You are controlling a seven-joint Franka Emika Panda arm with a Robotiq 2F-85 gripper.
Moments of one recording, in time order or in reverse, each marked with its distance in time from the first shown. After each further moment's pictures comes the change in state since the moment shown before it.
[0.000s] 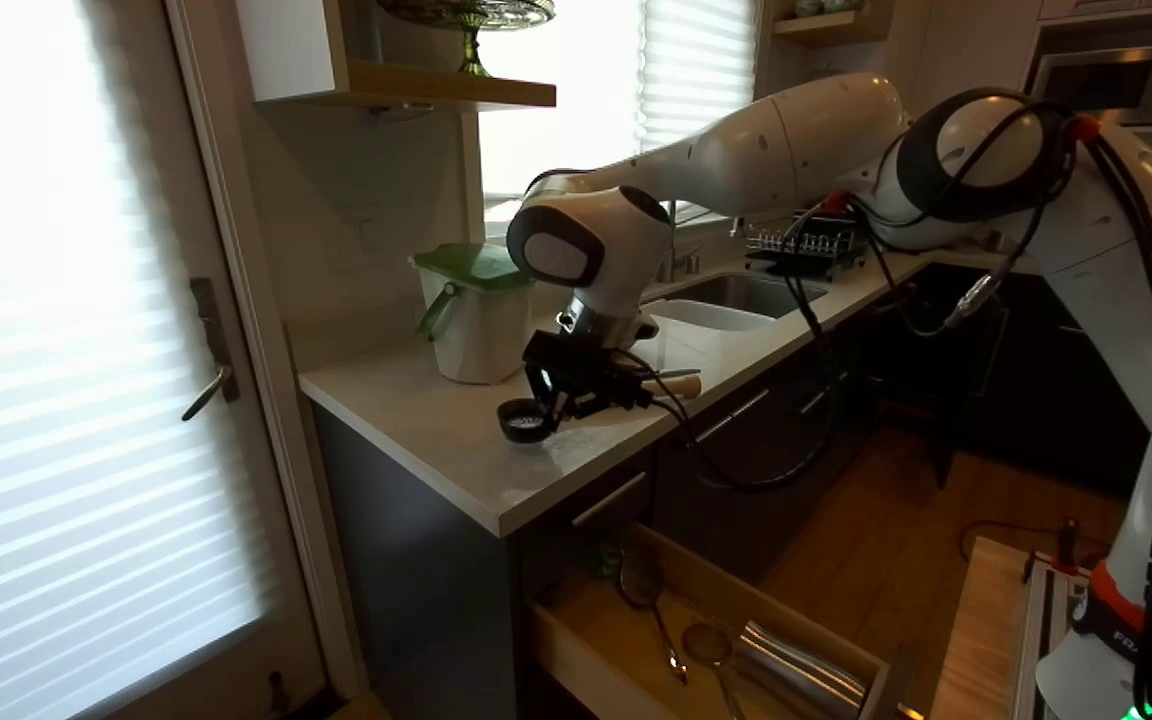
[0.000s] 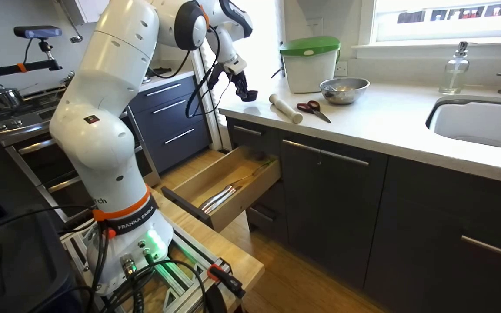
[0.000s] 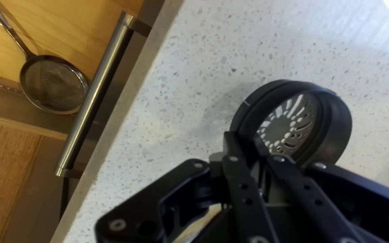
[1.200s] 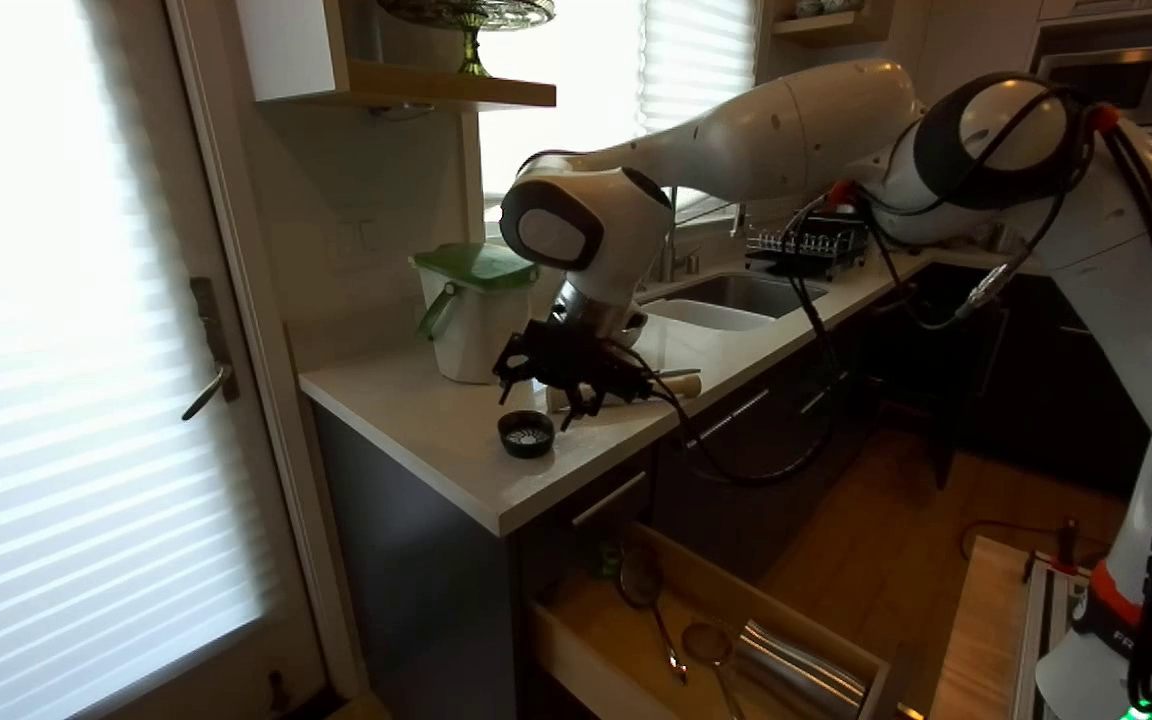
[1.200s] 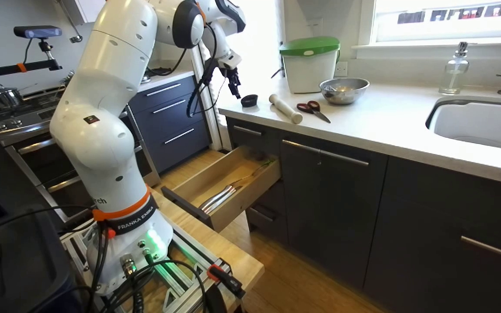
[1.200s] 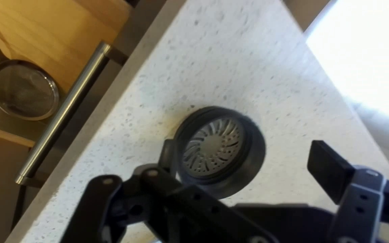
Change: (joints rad) arm -0.012 -0.031 0.085 -0.008 0.001 -0.018 -0.110
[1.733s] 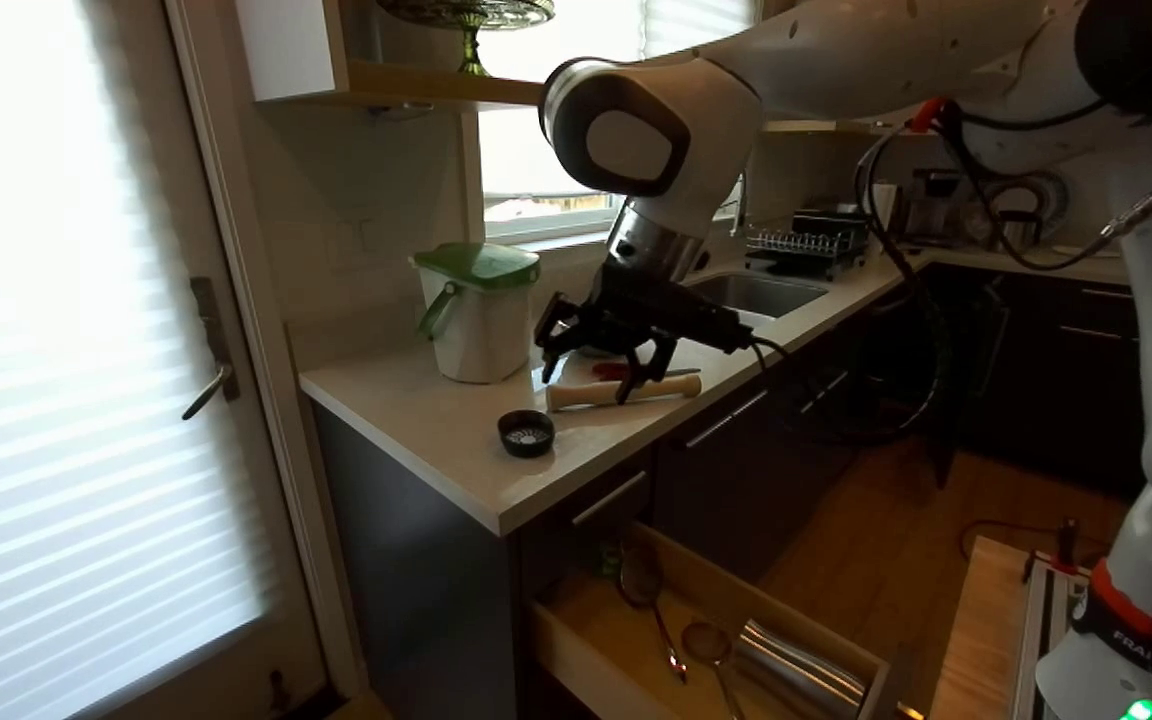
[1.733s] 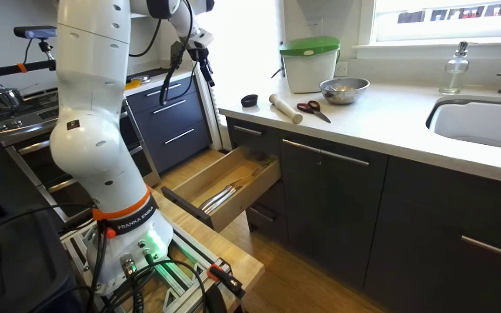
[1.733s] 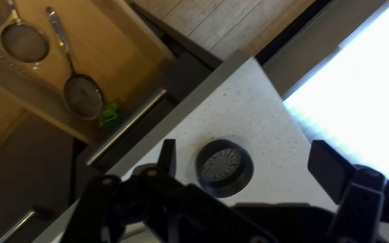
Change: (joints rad) arm -0.286 -0.250 0.406 -0.324 -0.001 0.102 -0.009
